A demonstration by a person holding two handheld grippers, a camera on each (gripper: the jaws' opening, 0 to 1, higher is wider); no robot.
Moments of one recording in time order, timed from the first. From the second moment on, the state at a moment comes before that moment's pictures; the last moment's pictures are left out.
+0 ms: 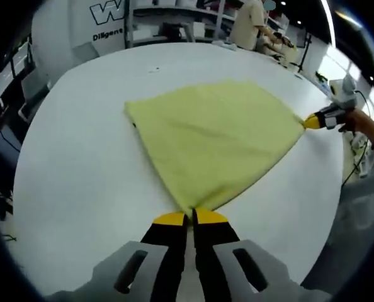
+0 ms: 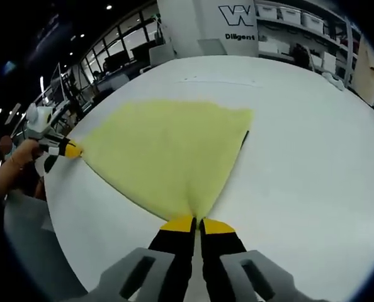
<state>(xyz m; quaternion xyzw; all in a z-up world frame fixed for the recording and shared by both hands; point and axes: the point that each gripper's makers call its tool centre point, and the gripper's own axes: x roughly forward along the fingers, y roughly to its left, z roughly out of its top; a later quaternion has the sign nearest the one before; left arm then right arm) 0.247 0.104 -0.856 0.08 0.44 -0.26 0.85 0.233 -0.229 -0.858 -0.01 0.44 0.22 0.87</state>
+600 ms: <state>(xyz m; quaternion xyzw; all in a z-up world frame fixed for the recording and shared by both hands) 0.227 0.114 -0.854 0.07 0.45 -0.26 0.85 0.216 -0.219 -0.857 -0.01 0.44 0.22 0.87</state>
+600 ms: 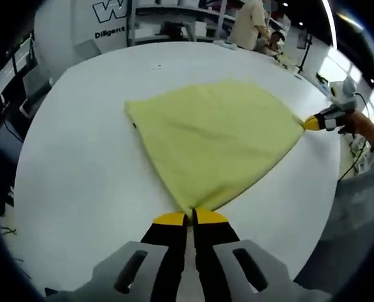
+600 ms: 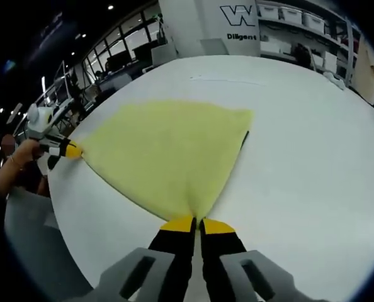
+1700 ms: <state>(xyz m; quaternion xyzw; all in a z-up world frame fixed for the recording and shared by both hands) 0.220 0.118 -0.851 0.06 0.43 -0.25 0.86 0.207 -0.210 -0.845 0.02 0.43 0.23 0.87</state>
